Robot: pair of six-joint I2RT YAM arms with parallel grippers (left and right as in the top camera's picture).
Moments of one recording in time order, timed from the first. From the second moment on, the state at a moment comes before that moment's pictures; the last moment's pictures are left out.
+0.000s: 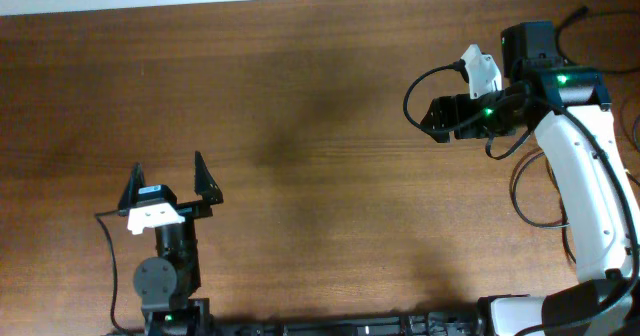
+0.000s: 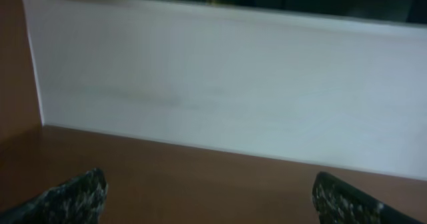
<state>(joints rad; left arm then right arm) 0.00 0.53 0.02 0.67 -0.11 -0.07 0.00 1.52 1.44 -1.16 -0.36 -0.06</state>
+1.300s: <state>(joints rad) 0.00 0.02 0.01 -0.07 -0.13 -0.07 0.00 1.52 1.44 -1.16 -0.36 -0.06</state>
